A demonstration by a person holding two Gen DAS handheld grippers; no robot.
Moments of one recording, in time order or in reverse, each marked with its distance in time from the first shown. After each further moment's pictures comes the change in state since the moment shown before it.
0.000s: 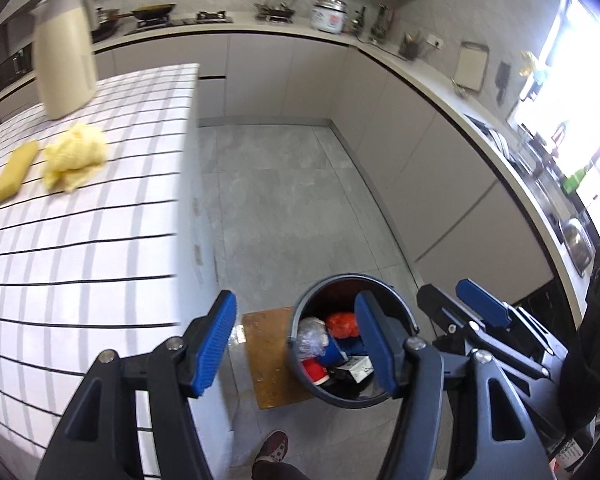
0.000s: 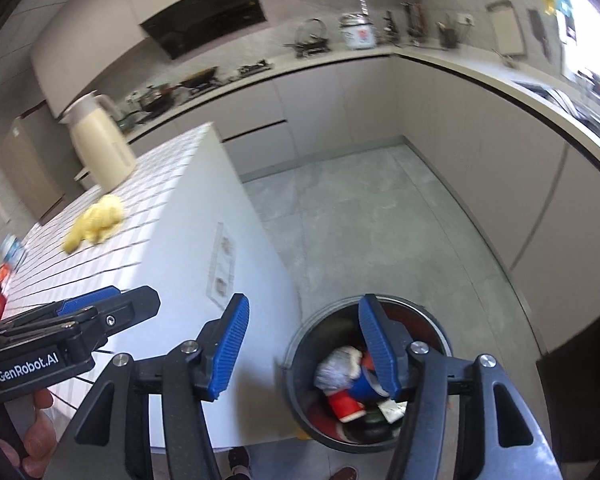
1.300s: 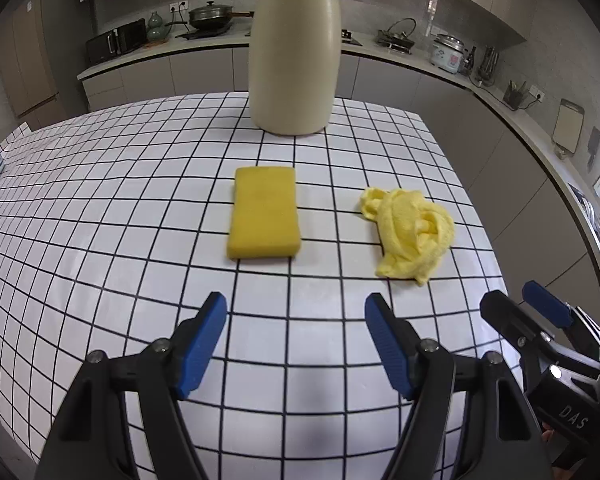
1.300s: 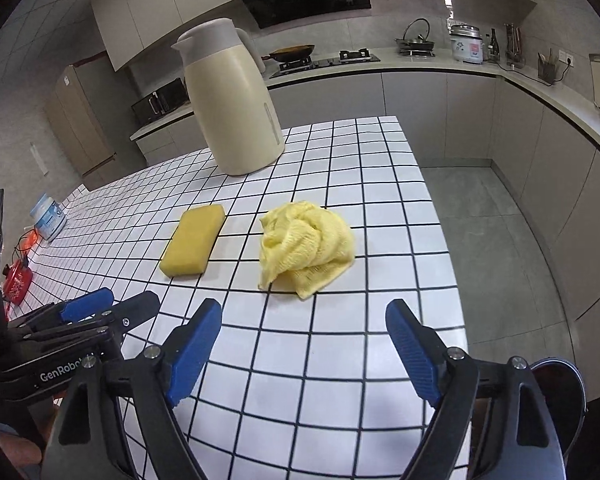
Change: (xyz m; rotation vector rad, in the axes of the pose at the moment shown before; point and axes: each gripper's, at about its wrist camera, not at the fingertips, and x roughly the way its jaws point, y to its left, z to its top) left arm -0.040 0.305 0.068 -0.138 -0.055 0.245; right arm 0.122 0.323 0.059 -0.163 0.050 0.142
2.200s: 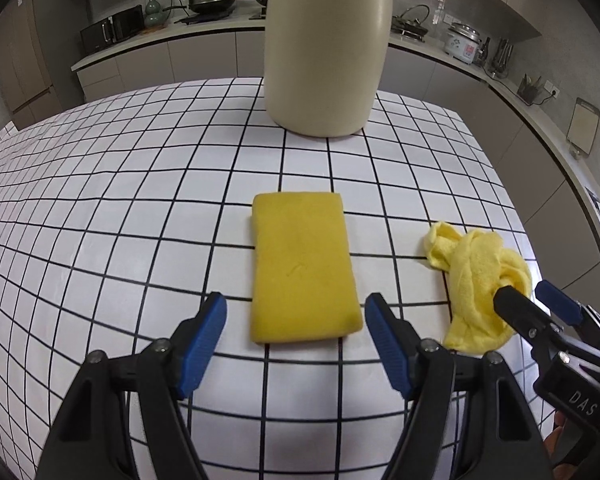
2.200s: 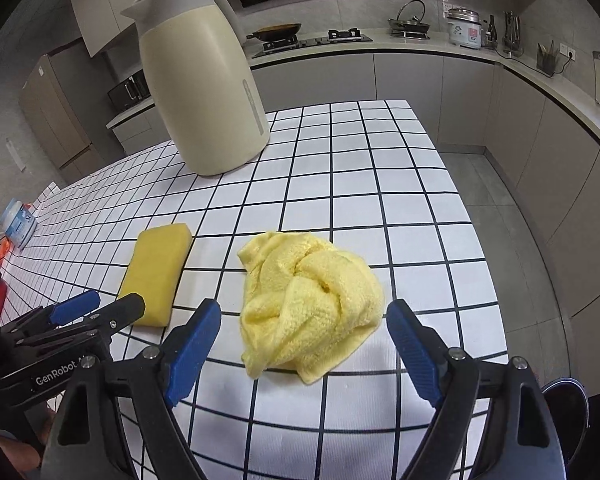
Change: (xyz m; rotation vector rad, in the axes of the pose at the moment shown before) left arm 0.073 0.027 0.048 0.010 0.054 0.008; right arm 0.091 0.007 0.046 0.017 0.077 -0.069
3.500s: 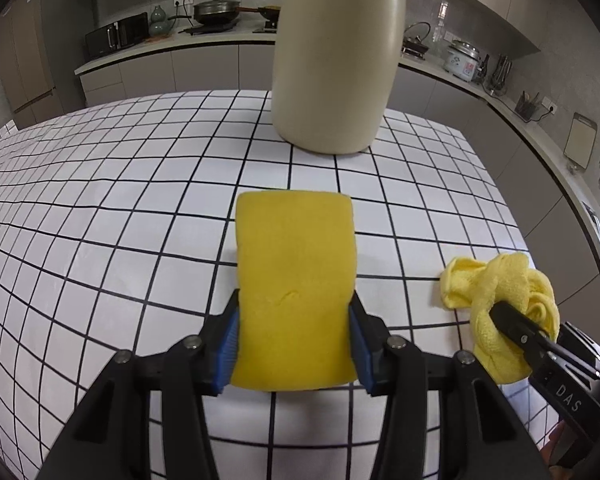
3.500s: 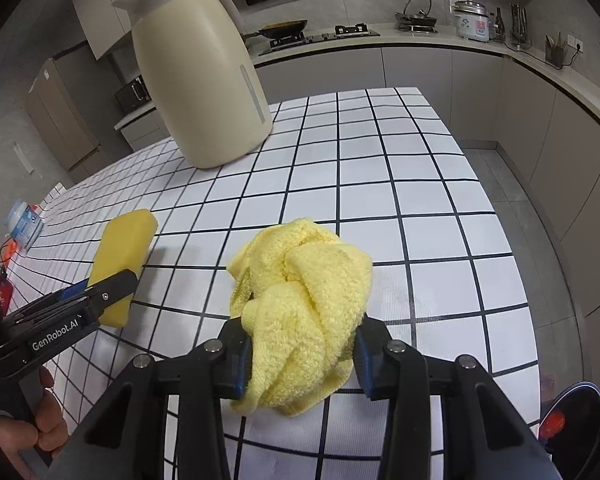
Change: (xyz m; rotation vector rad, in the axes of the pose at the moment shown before) left arm 0.000 0.009 0.001 -0.021 -0.070 -0.026; right arm 0.019 -0.007 -0.007 0.004 -0.003 0.057
